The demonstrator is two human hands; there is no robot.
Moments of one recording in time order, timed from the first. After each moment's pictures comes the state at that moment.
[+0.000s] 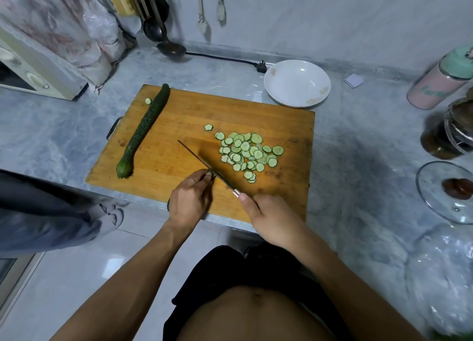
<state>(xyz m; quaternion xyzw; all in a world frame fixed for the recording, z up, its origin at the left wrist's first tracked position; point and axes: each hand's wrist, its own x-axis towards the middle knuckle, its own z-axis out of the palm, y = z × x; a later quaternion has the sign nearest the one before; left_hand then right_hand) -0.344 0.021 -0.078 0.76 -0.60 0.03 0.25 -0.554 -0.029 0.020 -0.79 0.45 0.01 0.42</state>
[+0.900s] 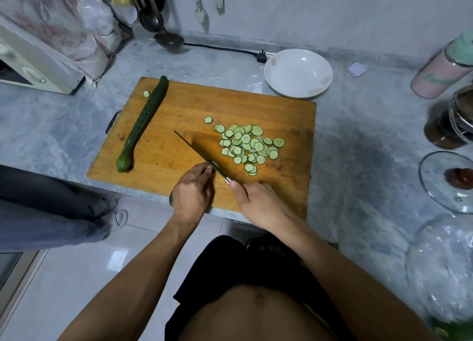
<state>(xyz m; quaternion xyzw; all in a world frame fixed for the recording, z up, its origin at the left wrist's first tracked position) -0.349 0.022 -0.085 0.79 -0.57 0.00 0.24 -0.527 -0.034 0.007 -0.77 0.46 0.00 0.44</state>
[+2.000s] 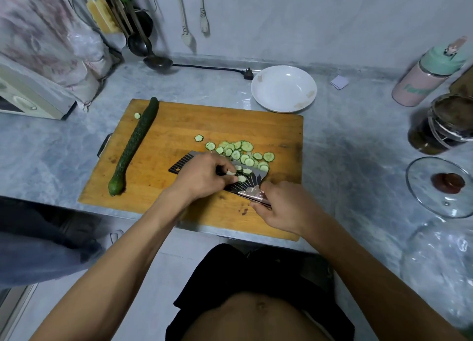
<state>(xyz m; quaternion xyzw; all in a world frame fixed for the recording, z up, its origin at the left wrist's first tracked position) -0.358 -0.058 0.024 0.70 -0.63 -0.28 0.17 -0.580 -0.079 0.024 -0.91 0.37 0.04 0.18</state>
